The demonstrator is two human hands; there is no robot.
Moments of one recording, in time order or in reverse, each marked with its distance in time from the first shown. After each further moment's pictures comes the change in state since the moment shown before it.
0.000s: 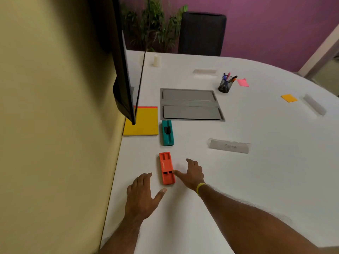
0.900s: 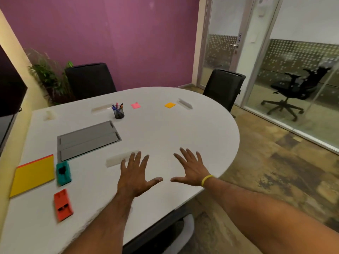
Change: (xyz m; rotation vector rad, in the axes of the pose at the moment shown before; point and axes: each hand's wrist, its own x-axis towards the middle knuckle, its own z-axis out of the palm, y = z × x) left_hand -0.095 0.403 0.010 0.376 -0.033 0.659; right_hand -0.215 0.337 -0.296 -0.500 0.316 -0.149
